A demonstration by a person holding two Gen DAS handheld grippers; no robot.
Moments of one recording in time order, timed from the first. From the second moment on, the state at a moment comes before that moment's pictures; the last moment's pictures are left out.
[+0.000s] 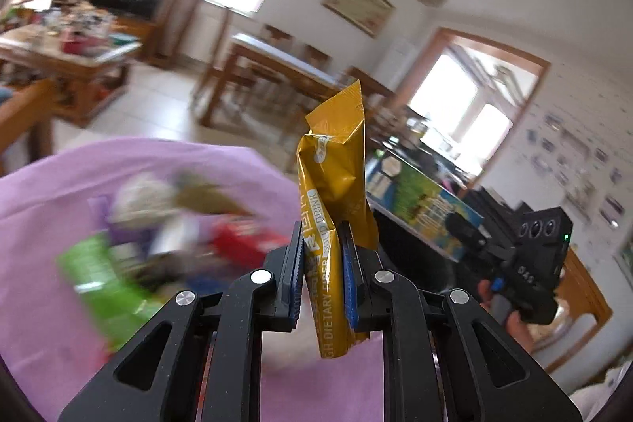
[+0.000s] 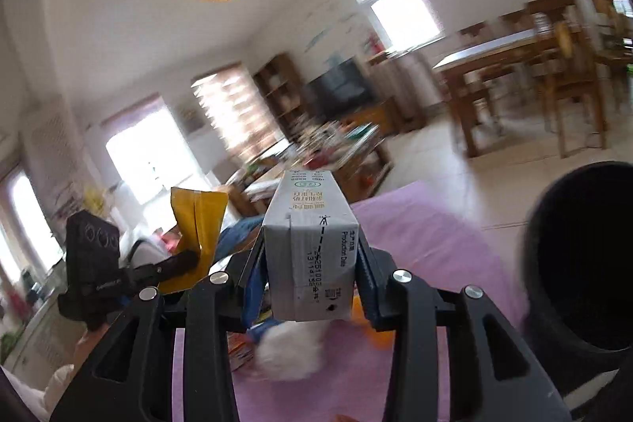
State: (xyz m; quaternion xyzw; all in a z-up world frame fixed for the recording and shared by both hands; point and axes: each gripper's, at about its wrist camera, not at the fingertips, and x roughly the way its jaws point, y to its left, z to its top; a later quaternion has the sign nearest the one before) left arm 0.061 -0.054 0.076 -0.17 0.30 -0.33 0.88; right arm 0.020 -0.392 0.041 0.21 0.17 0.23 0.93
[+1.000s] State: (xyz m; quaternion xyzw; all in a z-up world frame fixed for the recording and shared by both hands) left arm 0.185 -0.404 -0.030 -0.09 0.41 -0.42 0.80; right arm 0.035 -0.620 -0.024 0.34 0.16 -0.04 0.93
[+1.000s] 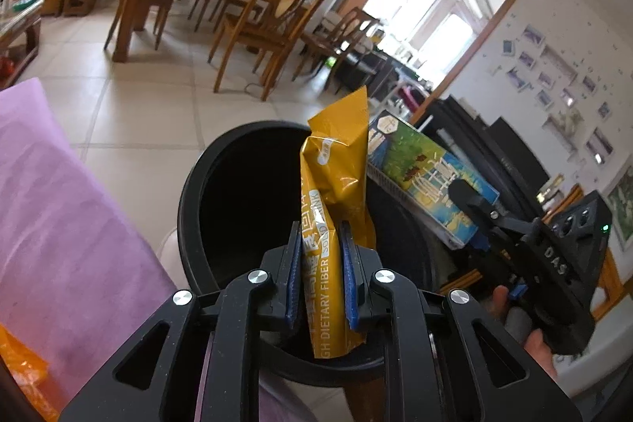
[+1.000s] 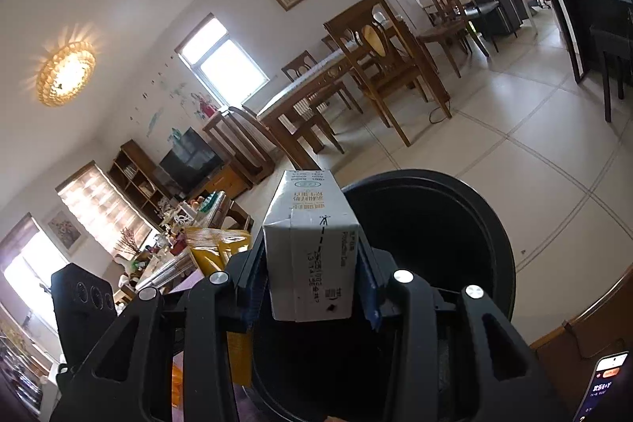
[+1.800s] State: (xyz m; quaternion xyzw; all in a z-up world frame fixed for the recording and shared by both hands) left arm 0.065 -0.107 0.041 -0.12 0.31 -0.28 0.90; right arm 0.042 -0.472 0.018 0.19 0.21 0.09 0.95
